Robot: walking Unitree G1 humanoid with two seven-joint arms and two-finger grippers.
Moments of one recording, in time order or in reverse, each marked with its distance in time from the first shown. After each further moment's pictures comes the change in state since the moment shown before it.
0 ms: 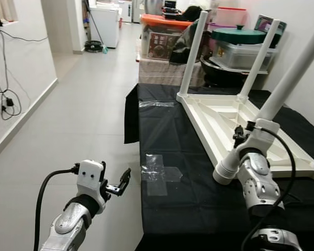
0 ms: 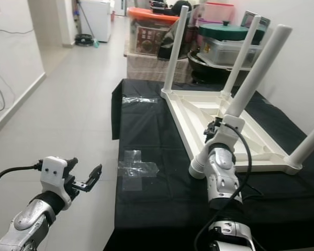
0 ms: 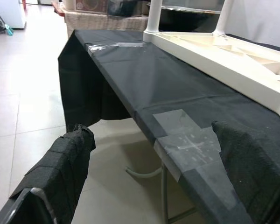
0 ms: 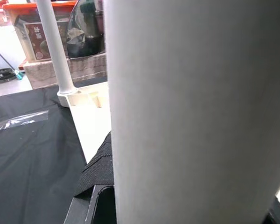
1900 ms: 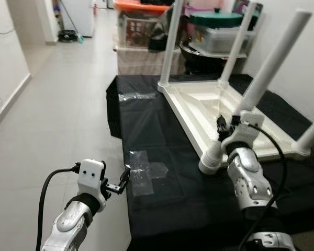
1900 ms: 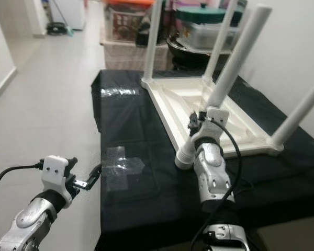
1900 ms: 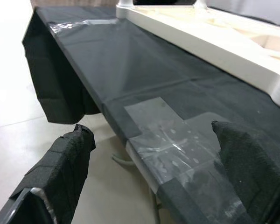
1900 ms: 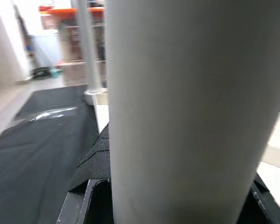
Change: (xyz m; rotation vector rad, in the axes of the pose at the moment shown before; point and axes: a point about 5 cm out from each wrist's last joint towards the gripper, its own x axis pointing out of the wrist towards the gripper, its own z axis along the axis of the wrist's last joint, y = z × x) left arm 0.004 0.002 -0.002 0.003 0.011 0.016; right arm -0.014 0.041 0.030 -0.054 -0.157 0.387
